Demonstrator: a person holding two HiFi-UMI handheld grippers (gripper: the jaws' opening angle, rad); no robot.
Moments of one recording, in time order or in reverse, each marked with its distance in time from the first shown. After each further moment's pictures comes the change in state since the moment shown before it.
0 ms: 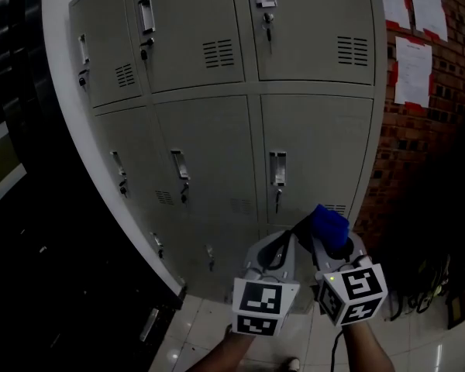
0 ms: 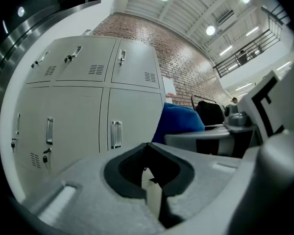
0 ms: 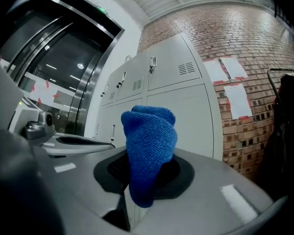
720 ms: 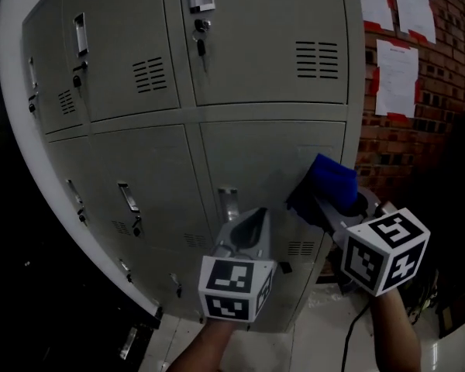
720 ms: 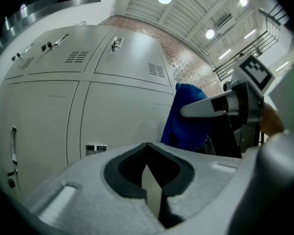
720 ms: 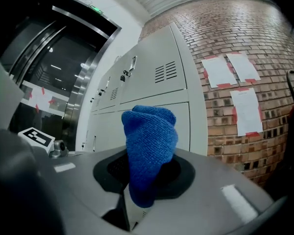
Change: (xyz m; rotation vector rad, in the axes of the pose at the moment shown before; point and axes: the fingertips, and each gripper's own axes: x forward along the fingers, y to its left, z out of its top) left arm 0.143 0.017 0.058 -0.010 -0.068 -0.022; right arm 0.065 -0.129 0.102 -0.028 0.033 0.068
